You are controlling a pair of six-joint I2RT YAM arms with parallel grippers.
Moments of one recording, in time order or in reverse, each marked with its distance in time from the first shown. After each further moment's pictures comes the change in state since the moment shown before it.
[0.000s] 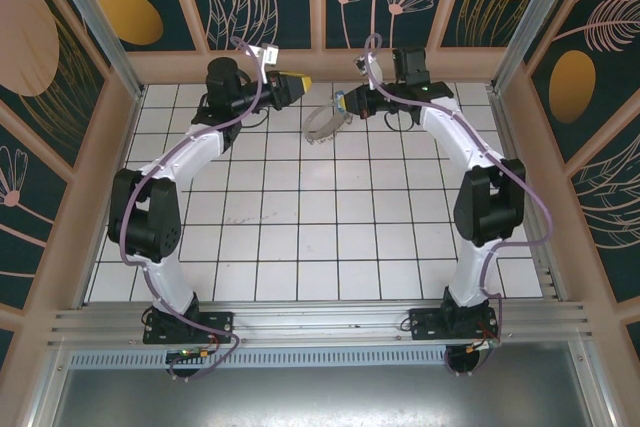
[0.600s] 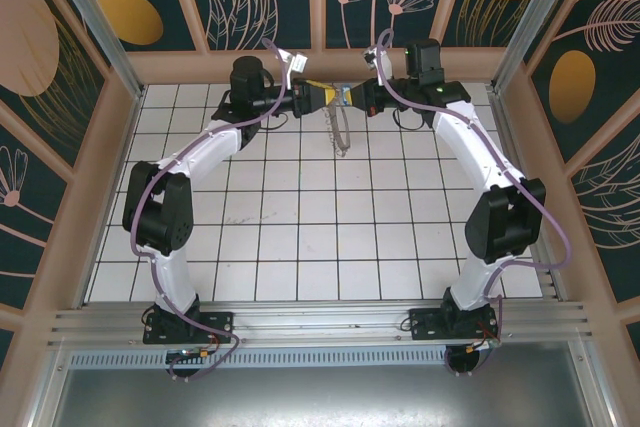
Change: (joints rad) left arm -0.094 0.085 0.101 -0.071 0.114 0.055; right arm -0.008 -0.158 -0.038 -0.044 0.021 -0.028
